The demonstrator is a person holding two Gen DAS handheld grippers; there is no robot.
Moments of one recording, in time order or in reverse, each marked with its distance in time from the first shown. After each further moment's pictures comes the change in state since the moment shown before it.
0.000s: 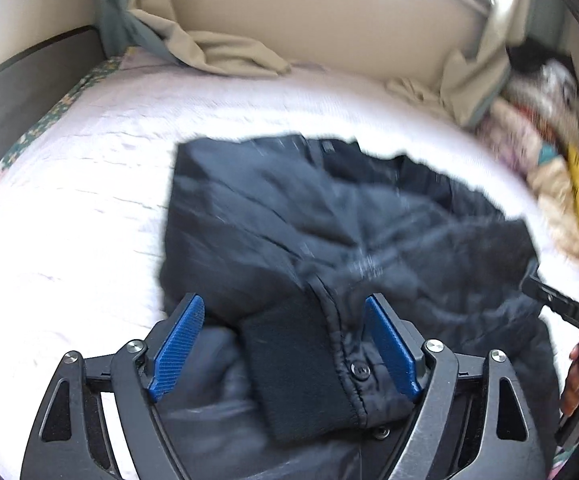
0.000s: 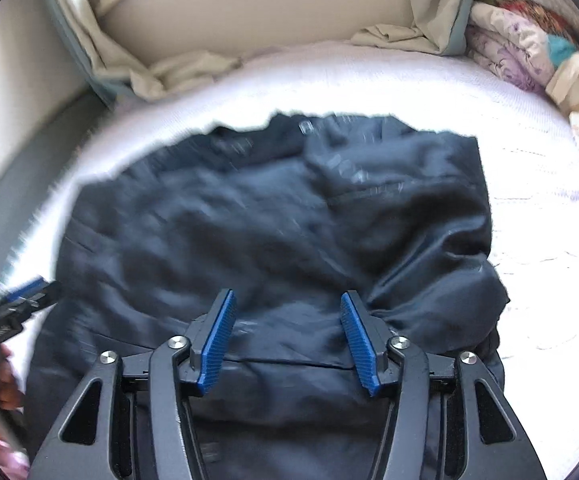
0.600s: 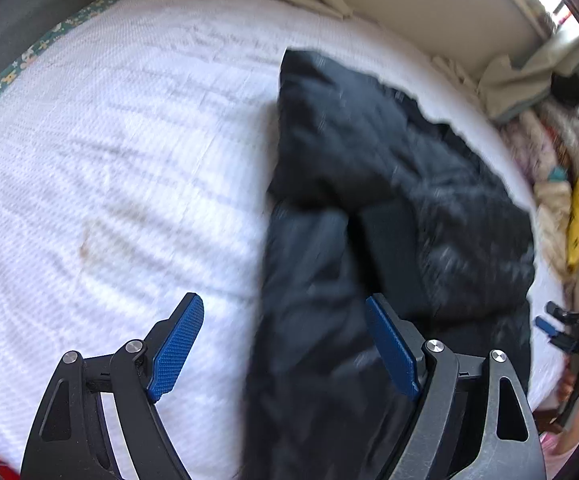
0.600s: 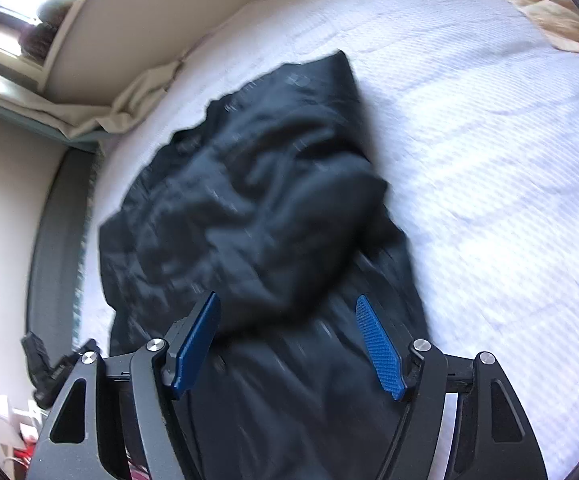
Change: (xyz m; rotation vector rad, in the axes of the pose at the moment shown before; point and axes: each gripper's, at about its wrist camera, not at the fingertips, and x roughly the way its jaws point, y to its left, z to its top) left arm -0.023 0.092 -0.045 -0.164 0.304 -0.023; right arm -0.048 -0.082 -0.036 0.337 0.257 0.064
